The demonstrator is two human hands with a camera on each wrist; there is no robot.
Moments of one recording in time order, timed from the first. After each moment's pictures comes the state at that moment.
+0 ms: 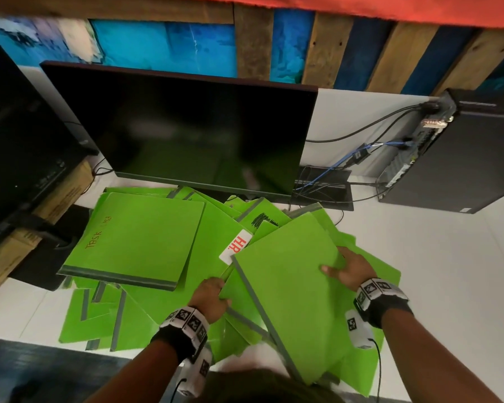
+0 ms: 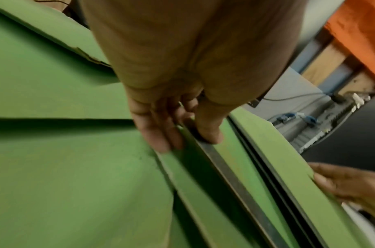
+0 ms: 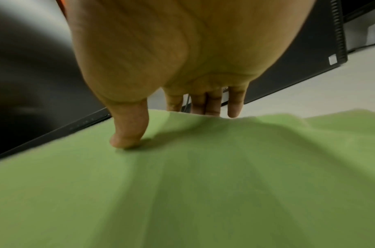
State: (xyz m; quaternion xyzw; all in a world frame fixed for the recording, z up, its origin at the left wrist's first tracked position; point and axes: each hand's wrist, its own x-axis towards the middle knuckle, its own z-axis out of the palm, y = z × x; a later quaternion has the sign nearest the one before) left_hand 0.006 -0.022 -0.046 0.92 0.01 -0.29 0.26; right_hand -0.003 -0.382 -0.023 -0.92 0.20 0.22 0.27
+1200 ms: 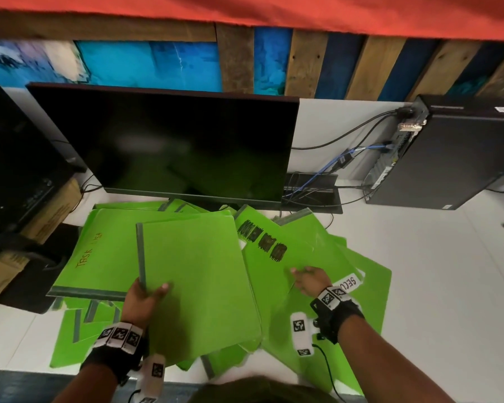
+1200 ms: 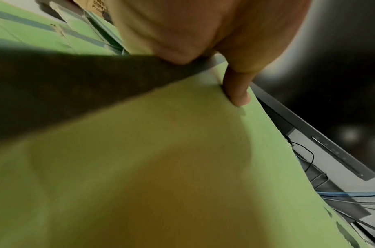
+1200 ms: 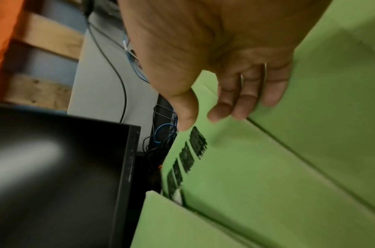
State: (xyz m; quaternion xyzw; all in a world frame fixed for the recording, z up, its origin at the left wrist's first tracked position) left_hand 0.034 0.089 -0.039 0.80 0.24 -0.10 0.55; right_hand 0.004 -0.303 -0.050 -0.72 0.38 0.23 0.53
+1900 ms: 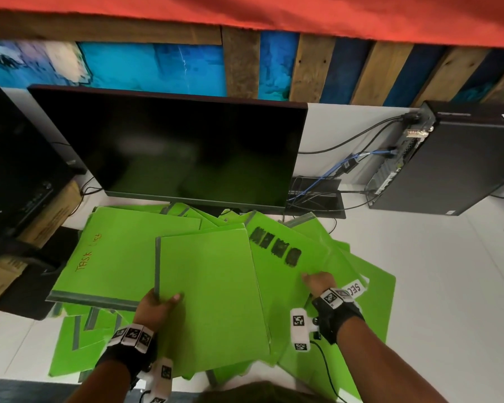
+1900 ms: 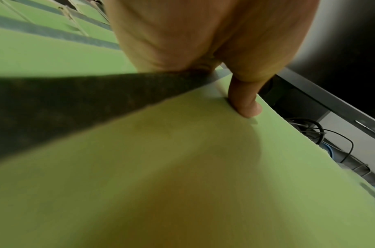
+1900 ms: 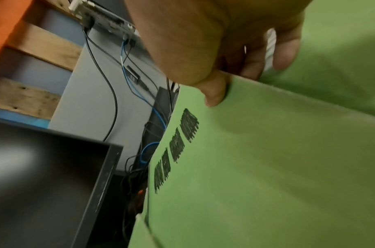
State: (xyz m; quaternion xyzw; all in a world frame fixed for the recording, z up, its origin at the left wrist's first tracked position) left_hand 0.039 0.077 -0.054 0.83 0.24 -0.20 0.46; right_hand 0.019 -0.302 -0.033 -0.79 0.39 0.26 0.39
